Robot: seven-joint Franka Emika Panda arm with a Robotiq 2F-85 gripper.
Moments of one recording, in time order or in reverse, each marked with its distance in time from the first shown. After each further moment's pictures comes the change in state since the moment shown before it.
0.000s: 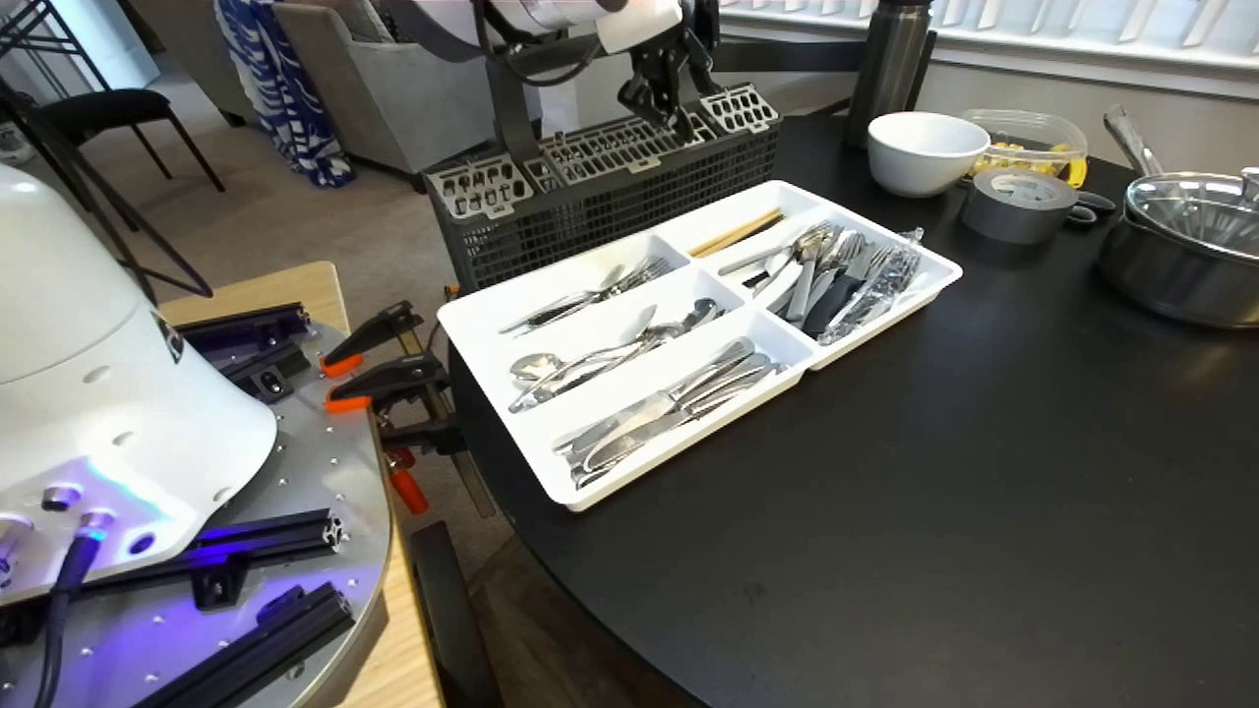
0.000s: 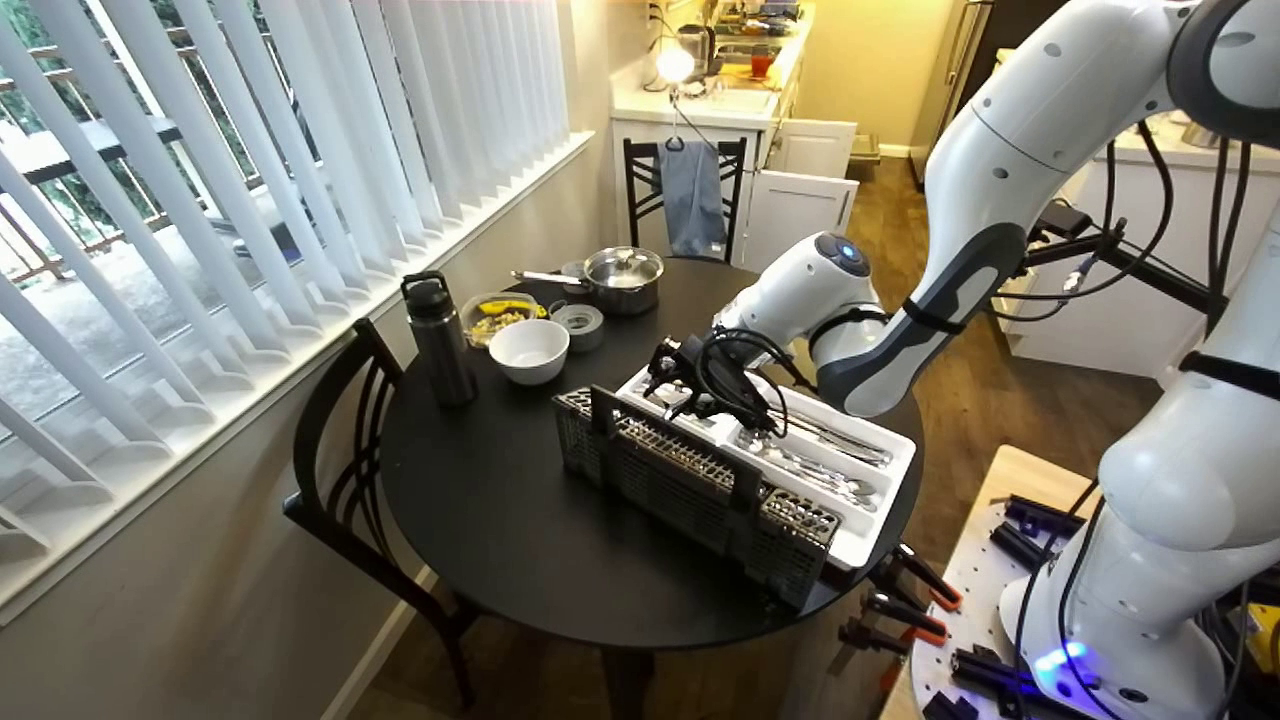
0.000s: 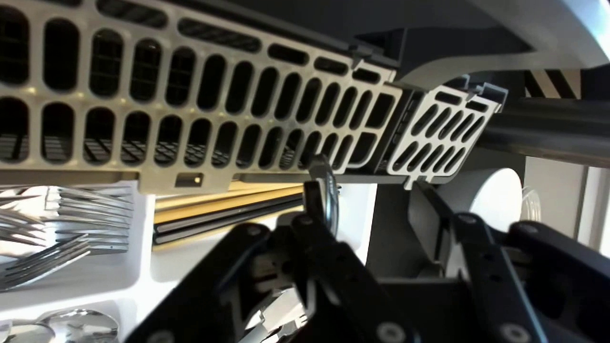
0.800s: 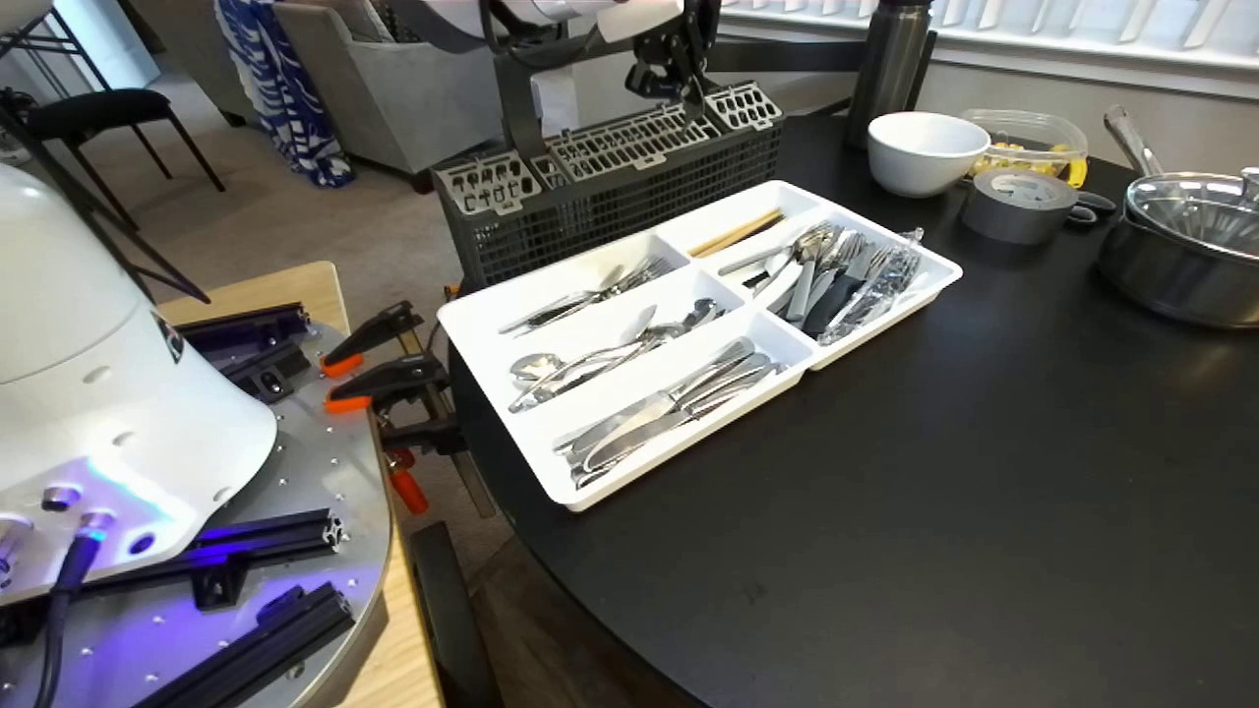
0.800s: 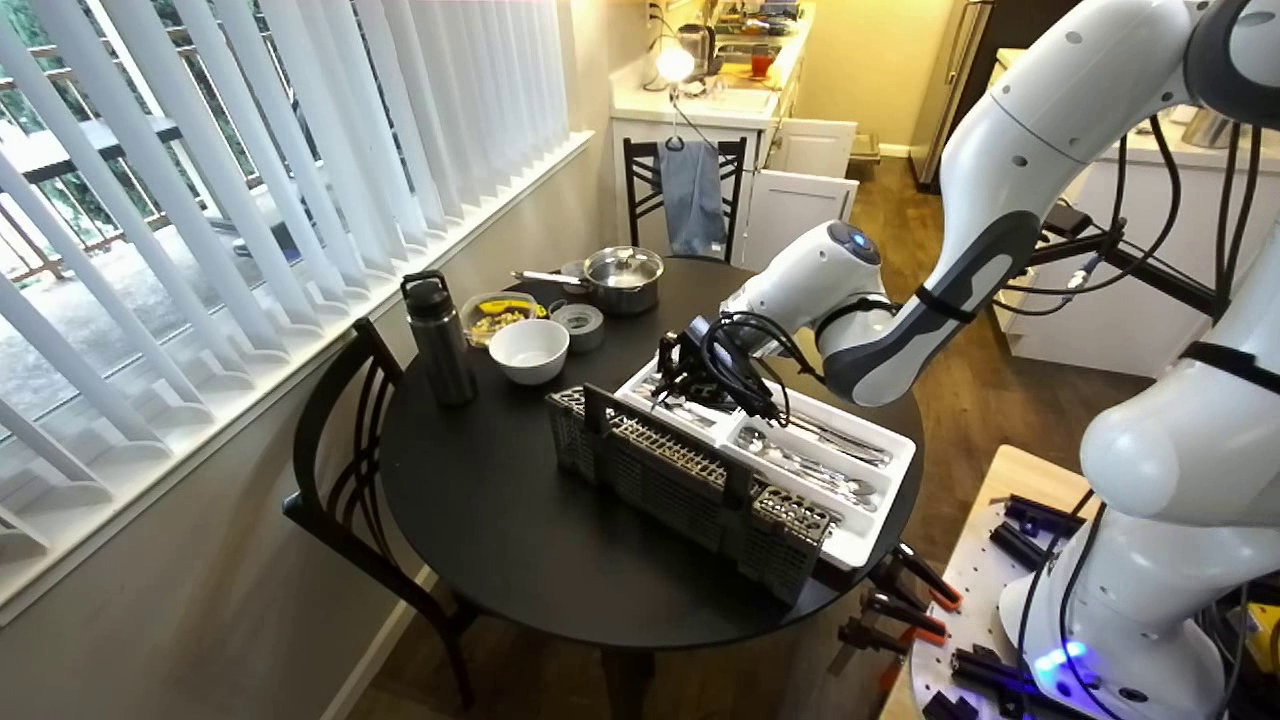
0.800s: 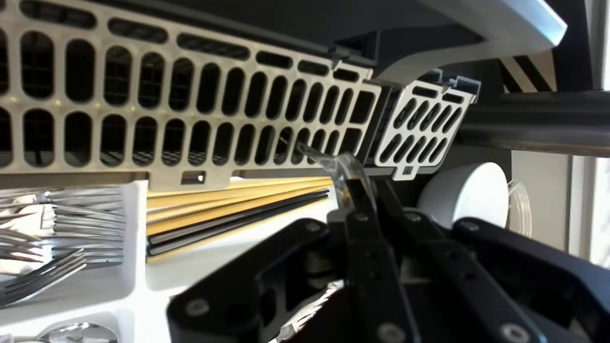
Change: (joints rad) arm -0.316 0.029 0.289 -0.001 -0.065 -0.008 0.065
